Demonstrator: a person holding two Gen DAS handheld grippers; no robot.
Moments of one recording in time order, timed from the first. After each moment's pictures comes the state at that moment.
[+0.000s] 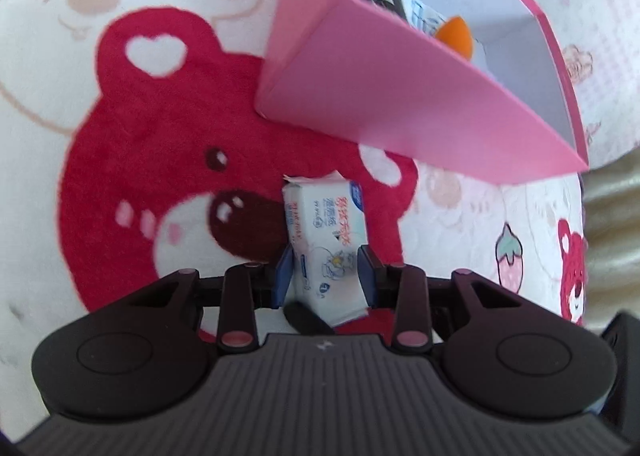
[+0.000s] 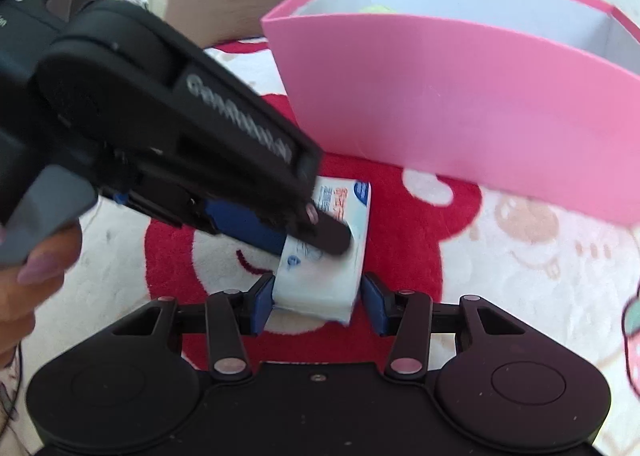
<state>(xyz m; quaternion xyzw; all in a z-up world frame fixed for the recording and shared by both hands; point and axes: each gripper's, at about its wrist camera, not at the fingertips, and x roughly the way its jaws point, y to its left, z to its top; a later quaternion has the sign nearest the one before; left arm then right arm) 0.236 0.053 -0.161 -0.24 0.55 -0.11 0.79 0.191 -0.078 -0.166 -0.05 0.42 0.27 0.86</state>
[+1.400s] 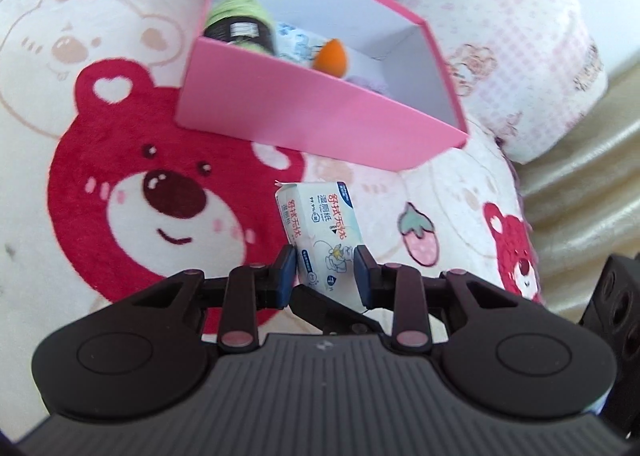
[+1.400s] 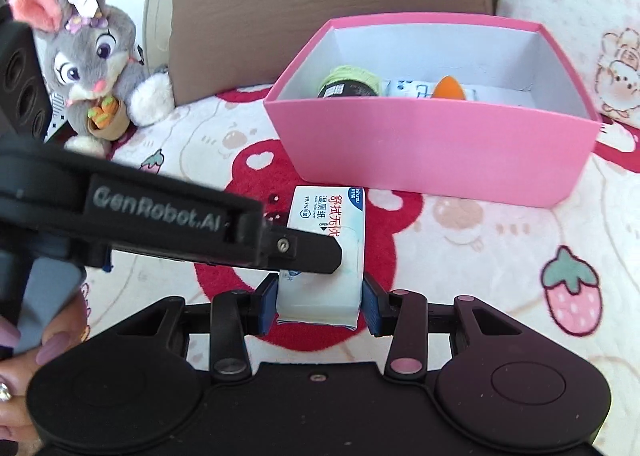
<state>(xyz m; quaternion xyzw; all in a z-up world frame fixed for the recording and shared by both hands) 0.159 0.016 -0.089 -0.22 0.46 -0.17 0.84 0.129 -0.131 -0.091 0.01 0.41 0.25 0.88</state>
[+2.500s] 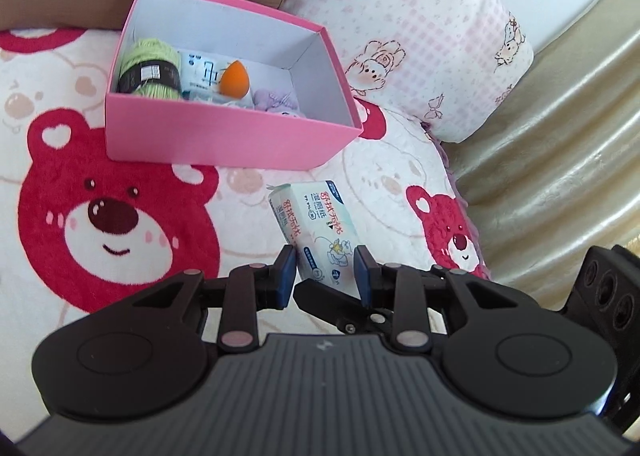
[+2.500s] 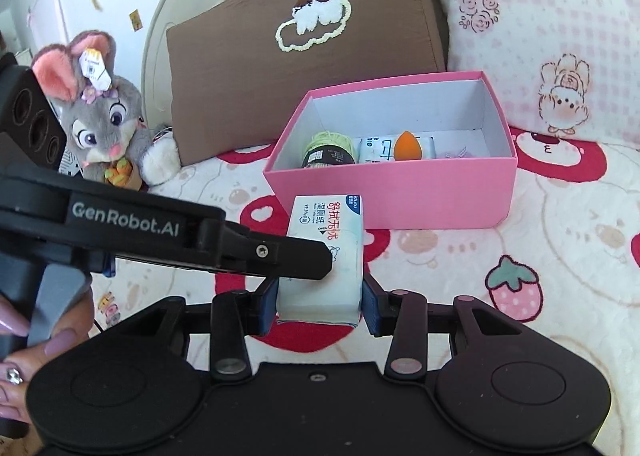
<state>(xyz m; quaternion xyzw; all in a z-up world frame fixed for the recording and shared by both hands) 0.133 -0.010 -0.021 -0.20 0.44 -0.25 0.84 0.090 -0.173 -0.033 0.05 0.36 0.23 0.90</state>
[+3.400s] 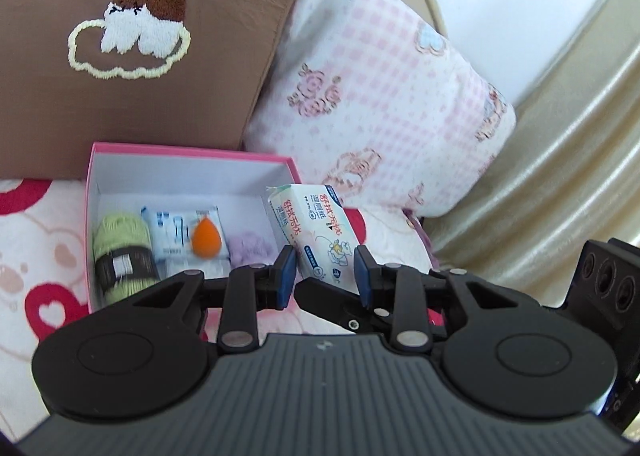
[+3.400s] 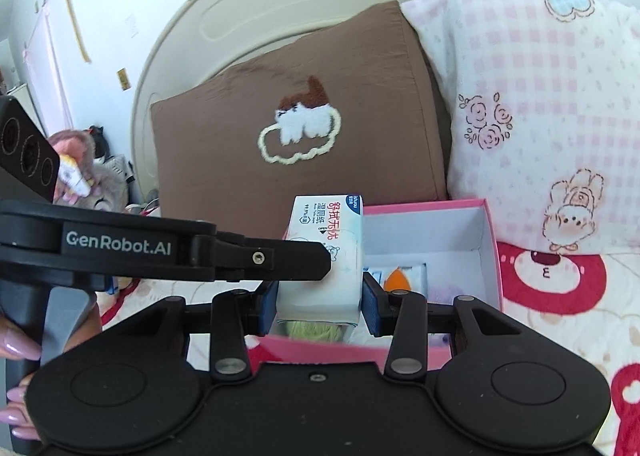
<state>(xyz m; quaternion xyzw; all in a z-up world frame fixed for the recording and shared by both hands) 0.253 -0.008 0.078 -0.19 0.37 -0.26 0.87 0.211 -0.176 0.059 0.07 0.31 0.22 0.92</state>
